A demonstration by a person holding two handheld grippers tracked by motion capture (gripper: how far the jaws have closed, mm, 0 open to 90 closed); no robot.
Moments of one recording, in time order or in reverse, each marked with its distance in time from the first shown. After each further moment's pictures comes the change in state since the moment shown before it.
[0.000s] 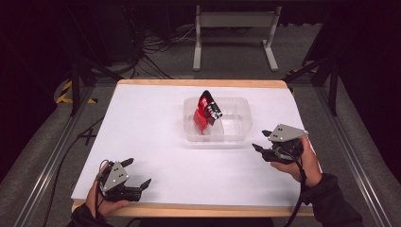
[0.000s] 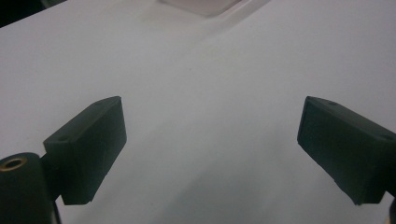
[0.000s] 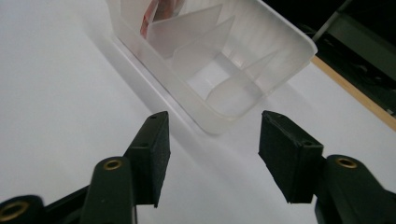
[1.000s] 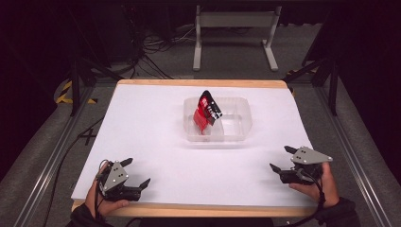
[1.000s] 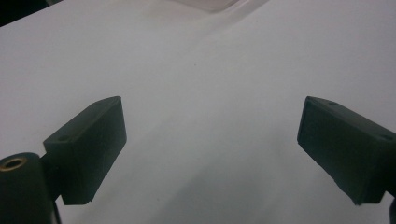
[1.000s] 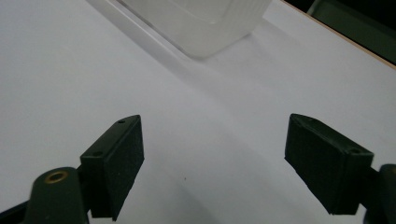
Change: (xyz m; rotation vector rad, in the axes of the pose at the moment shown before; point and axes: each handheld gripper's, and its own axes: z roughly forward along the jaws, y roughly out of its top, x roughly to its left) left arm 0.001 -0.002 0.000 0.014 0.013 0.007; right arm -0.002 -0.091 -0.016 -0.034 -0.046 0.086
